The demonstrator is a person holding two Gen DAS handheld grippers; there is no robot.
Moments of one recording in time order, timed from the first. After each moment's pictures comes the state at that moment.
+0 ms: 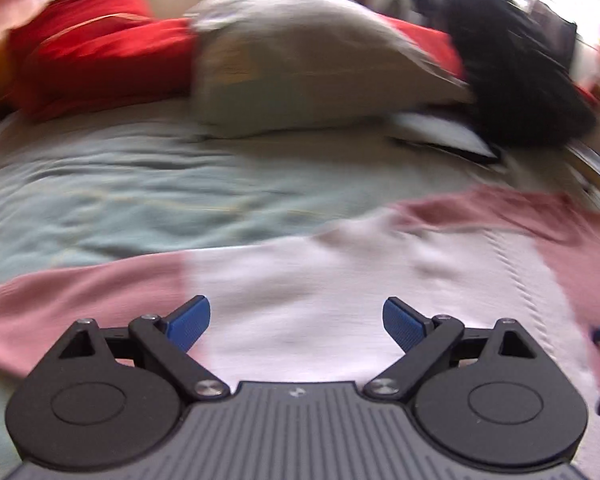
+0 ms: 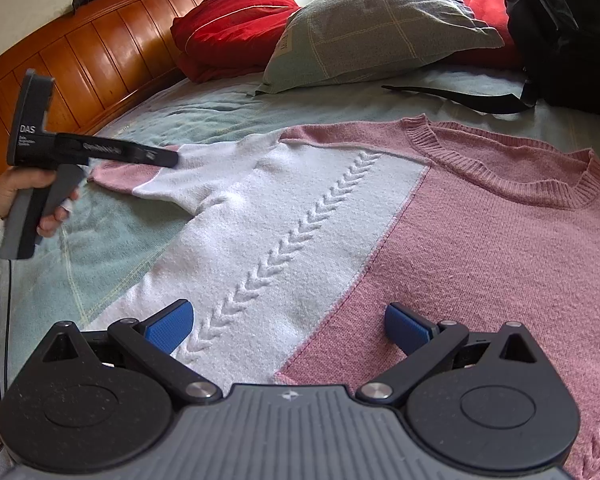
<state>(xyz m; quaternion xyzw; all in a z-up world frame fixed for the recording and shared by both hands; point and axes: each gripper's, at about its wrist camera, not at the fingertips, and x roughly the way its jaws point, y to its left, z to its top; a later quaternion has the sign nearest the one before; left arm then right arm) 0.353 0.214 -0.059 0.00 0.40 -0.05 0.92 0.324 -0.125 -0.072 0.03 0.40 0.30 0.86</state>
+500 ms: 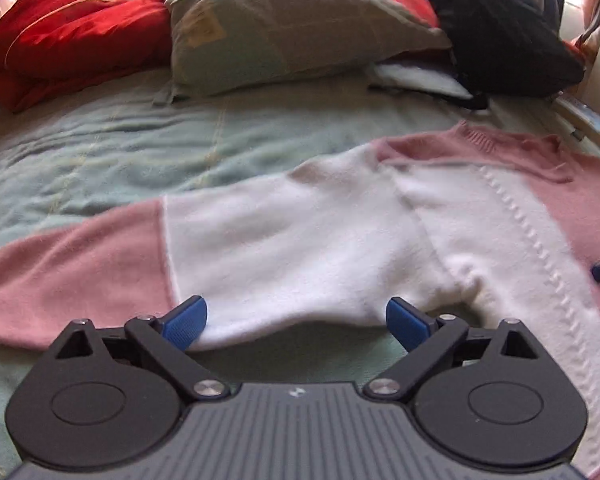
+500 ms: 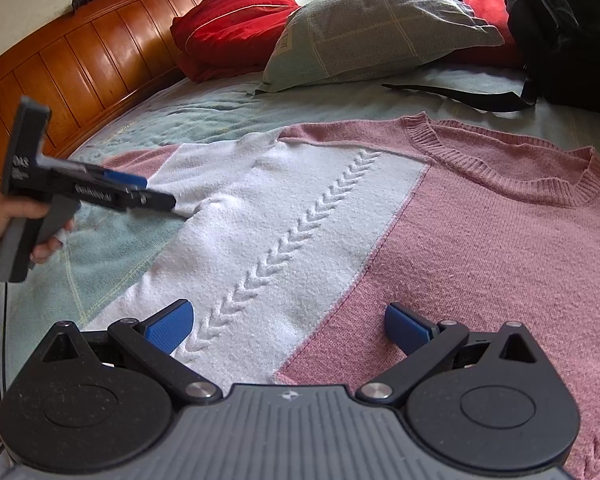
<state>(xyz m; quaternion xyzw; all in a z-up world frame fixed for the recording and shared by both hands) 0.331 0.218 -0.065 0.01 0.41 -0.06 0.91 0.324 -0.125 -0.074 0.03 0.40 0.30 0.86</state>
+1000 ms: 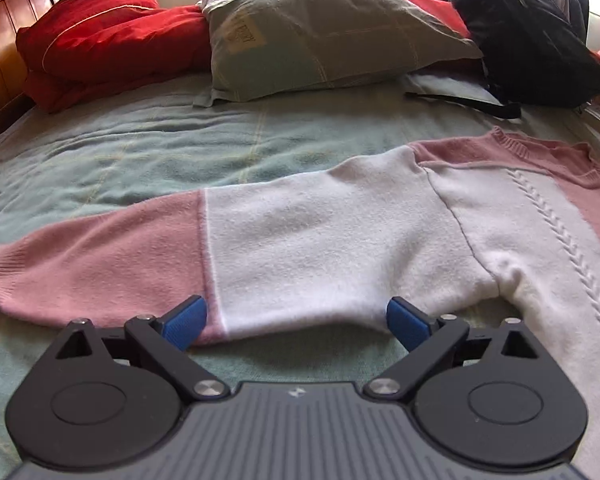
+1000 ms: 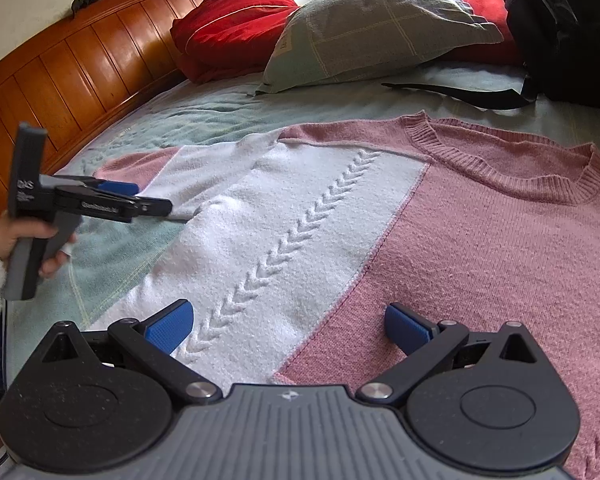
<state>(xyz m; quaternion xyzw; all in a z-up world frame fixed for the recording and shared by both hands) 0.318 0.231 -0.077 0.02 0.41 0.01 0.91 0.326 -0.127 -0.074 0.04 0.41 0.30 0.86</state>
